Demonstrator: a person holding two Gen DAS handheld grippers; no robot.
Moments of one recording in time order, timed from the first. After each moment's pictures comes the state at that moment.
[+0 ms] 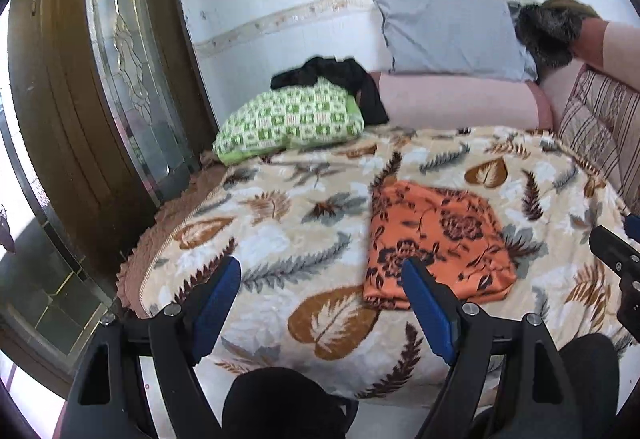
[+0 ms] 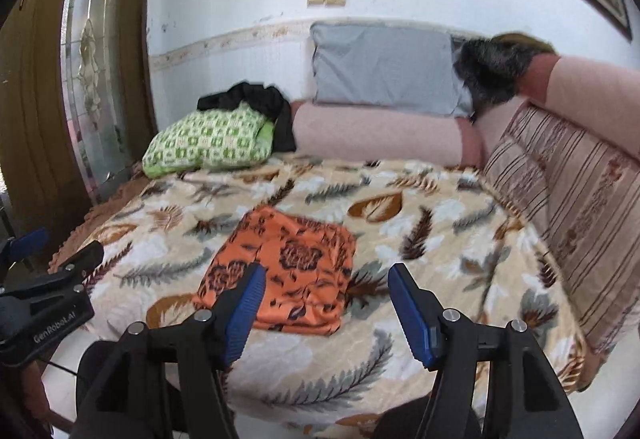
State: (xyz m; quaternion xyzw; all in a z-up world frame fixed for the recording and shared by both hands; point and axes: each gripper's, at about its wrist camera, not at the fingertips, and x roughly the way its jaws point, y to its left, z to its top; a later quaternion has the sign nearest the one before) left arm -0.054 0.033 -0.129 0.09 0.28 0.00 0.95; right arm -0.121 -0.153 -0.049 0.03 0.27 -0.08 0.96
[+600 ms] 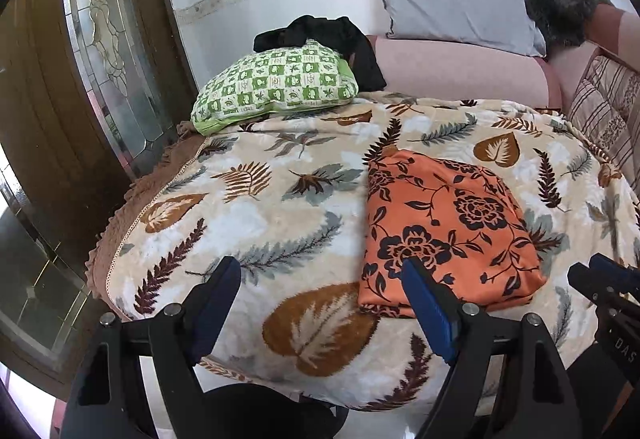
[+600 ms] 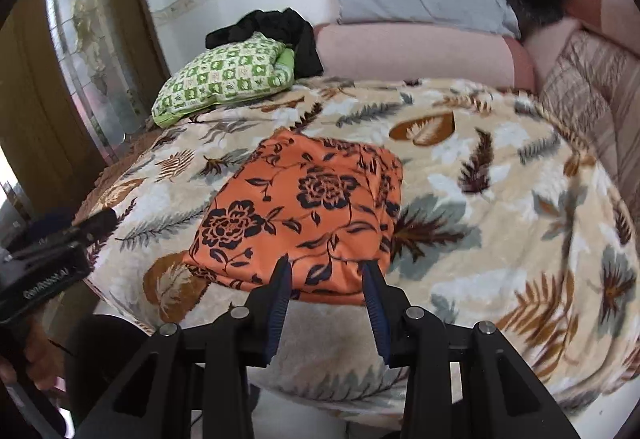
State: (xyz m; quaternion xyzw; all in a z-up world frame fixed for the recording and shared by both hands) left arm 0.017 0.030 -0.175 0.08 0.33 -0.01 0.94; right arm -0.042 -0.170 -0.142 0.07 0.37 -0.02 0.93
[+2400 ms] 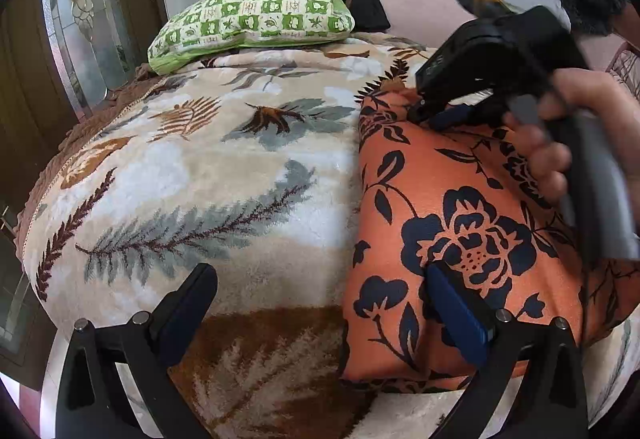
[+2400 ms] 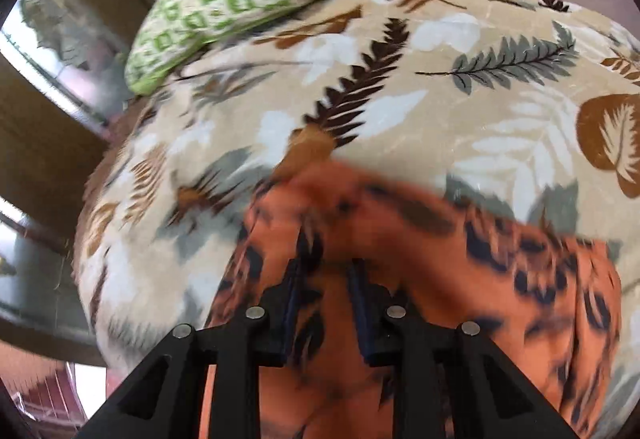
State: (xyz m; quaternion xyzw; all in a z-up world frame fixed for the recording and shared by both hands) left arm 0.127 0.013 -0.305 0.04 0.38 -0.03 0.92; right arm 0.299 -0.147 -0.252 0.15 0.53 0.10 0.83
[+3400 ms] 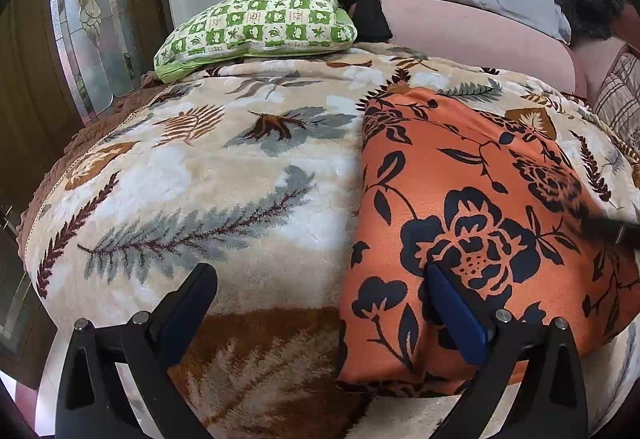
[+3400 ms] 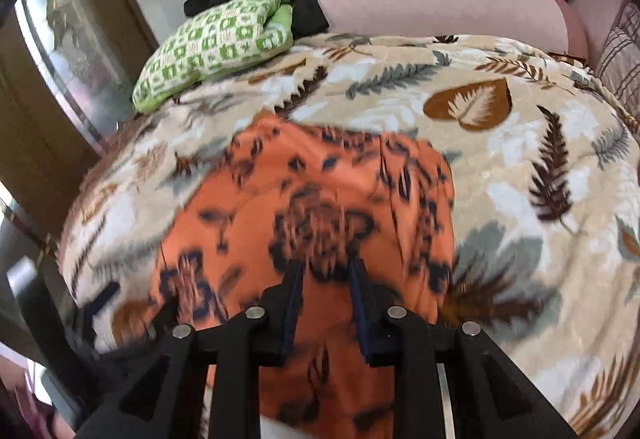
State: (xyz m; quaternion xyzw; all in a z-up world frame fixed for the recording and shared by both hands) left arm 0.122 0.013 -0.309 0.04 0.36 -0.02 0.93; right arm 0.103 -0.195 -0.215 0.11 0.44 0.02 0.89
